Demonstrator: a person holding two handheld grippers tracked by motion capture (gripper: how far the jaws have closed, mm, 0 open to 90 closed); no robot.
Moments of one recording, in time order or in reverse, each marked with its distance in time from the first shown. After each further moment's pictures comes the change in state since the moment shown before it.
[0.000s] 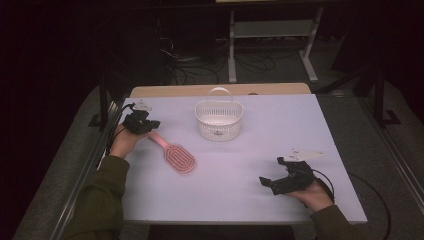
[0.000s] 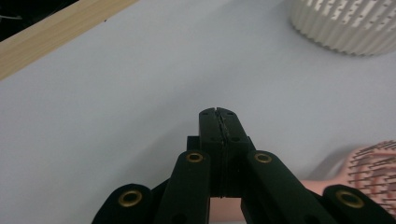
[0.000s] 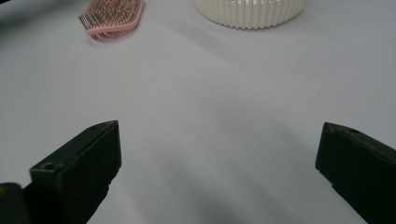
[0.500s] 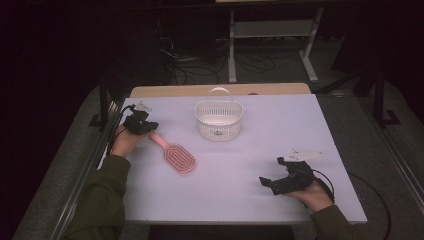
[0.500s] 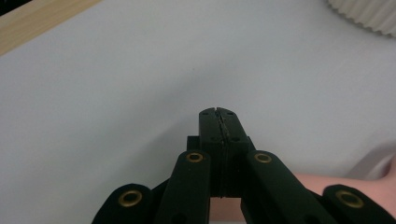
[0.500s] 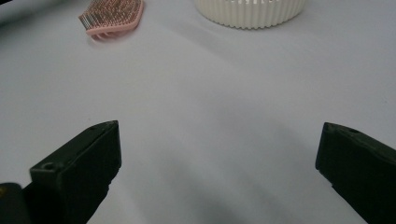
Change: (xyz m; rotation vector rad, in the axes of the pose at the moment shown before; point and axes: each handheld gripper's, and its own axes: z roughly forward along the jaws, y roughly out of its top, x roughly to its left) left arm 0.009 -0.008 0.014 0.049 0.022 -0.027; right arm 0.000 0.000 0.000 -0.002 0.002 0.001
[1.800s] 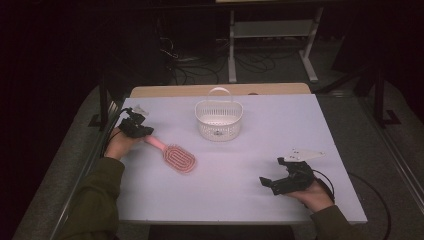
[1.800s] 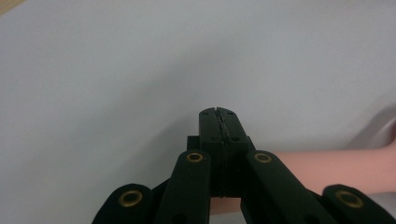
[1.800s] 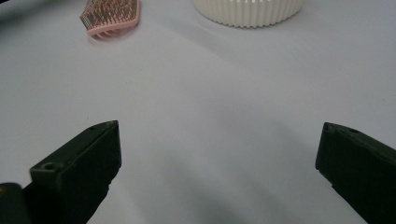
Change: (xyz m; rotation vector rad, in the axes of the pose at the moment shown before) left arm 0.003 -0.011 -0.009 0.094 -0.004 0.021; right arm 0.000 -0.001 0.000 0.002 -0.004 0.005
